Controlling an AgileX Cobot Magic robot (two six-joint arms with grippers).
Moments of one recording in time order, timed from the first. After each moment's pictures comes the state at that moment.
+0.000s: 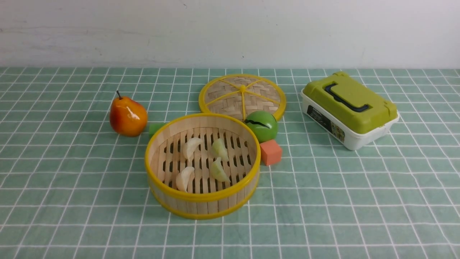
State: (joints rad) right arm 0.04 -0.01 0.02 0.06 0.38 -0.01; left arm -0.20 -0.01 0.03 0.01 0.40 -0.21
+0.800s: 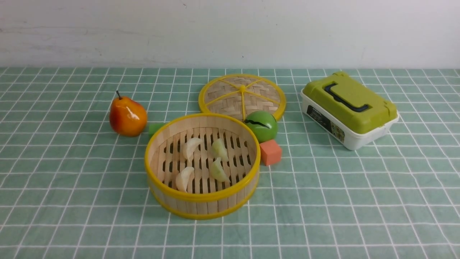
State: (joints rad) right arm 0.04 -0.01 0.02 0.06 0.38 -0.01; left arm -0.11 -0.01 0.03 0.01 0.40 -0.21
